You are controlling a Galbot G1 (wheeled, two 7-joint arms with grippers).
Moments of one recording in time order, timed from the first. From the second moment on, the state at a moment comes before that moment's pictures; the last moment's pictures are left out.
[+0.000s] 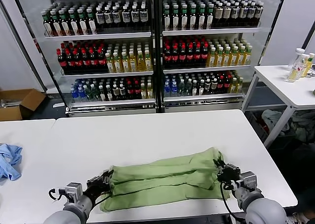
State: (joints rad) left arm 1.49 -1.08 -0.46 -2.12 -0.58 0.56 -0.20; right arm -1.39 0.88 0.39 2.13 0.56 -0.53 0.21
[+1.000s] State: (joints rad) left arm 1.60 -1.41 -0.38 -2.13 -0.20 0.45 -0.33; right arm -1.42 0.90 0.38 2.14 0.46 -0.54 0.22
